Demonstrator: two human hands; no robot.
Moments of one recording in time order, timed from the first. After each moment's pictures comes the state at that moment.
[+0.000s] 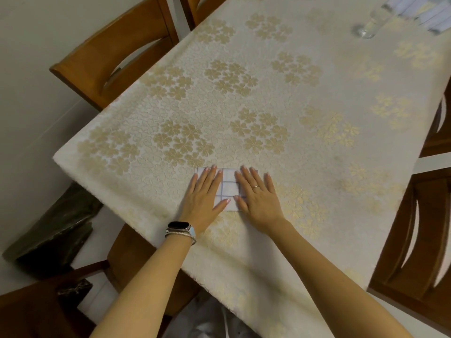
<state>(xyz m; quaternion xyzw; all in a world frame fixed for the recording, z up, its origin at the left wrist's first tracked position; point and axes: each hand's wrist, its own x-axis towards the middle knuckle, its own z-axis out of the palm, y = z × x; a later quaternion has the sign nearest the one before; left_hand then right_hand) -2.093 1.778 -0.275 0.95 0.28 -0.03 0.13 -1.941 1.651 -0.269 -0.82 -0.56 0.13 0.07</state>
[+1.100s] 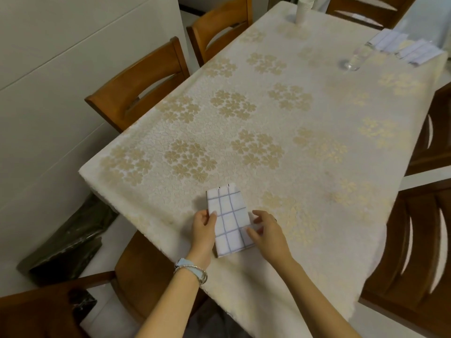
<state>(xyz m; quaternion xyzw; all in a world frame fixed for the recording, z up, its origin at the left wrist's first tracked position) -2.097 1.703 -0.211 0.44 0.59 0.18 0.65 -1.974 1.586 -0.226 -0.83 -0.31 0.32 0.32</state>
